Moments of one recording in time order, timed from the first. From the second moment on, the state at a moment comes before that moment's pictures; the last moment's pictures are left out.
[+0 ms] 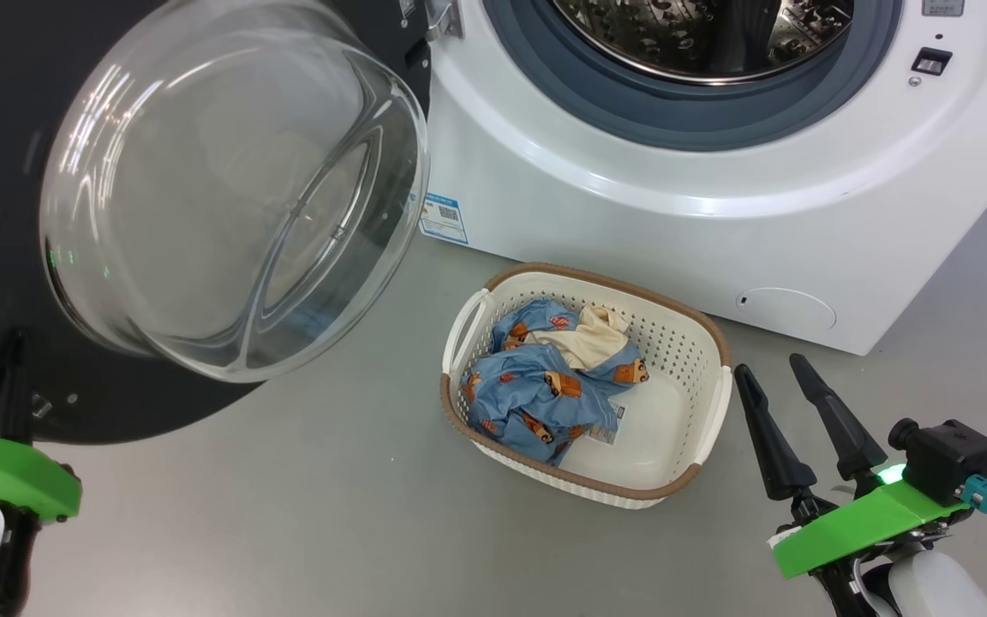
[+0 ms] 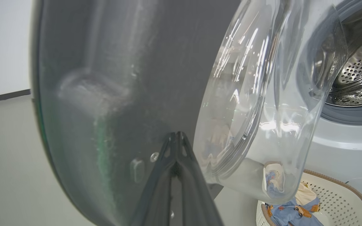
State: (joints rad) left arm -0.40 0.43 -0.15 0.47 -0.59 -0.09 -0.11; right arm -0.17 -0.21 0.17 0.18 0.51 0.13 -0.25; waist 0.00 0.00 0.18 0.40
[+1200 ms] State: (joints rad) left arm -0.16 0.38 -0.23 0.05 -0.58 0.00 -0.15; right arm -0.12 -0.22 0.19 0.21 0.53 0.13 -0.25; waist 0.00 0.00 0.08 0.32
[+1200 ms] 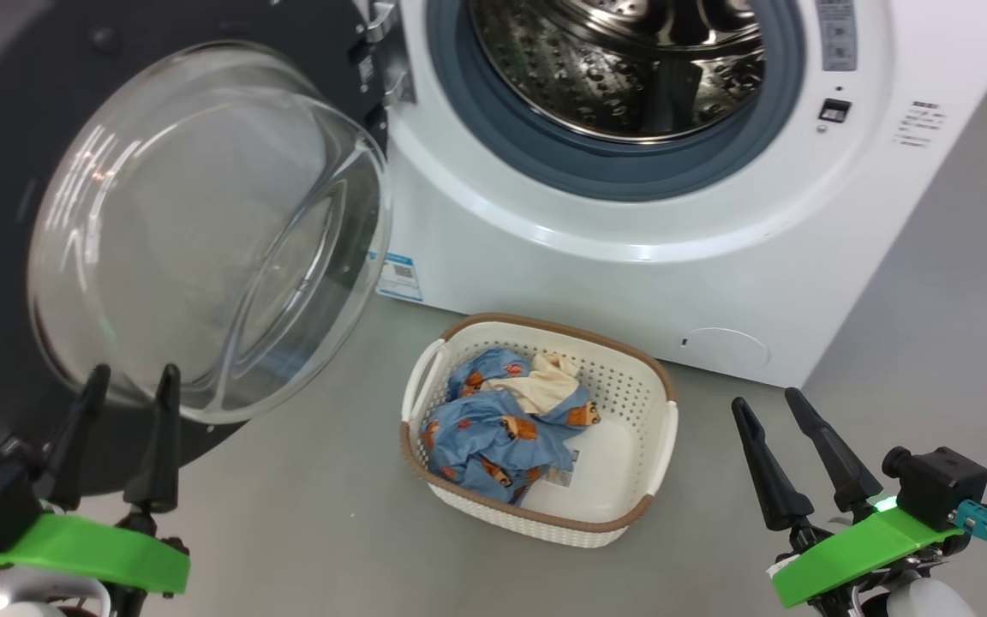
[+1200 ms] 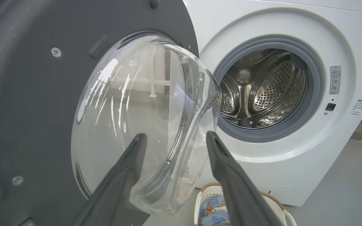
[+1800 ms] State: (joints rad) left arm -0.10 0.34 -0.26 0.01 -0.58 0.03 -0.17; right arm -0.12 -0.25 0.21 0.19 0.53 0.13 -0.25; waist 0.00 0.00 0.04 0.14
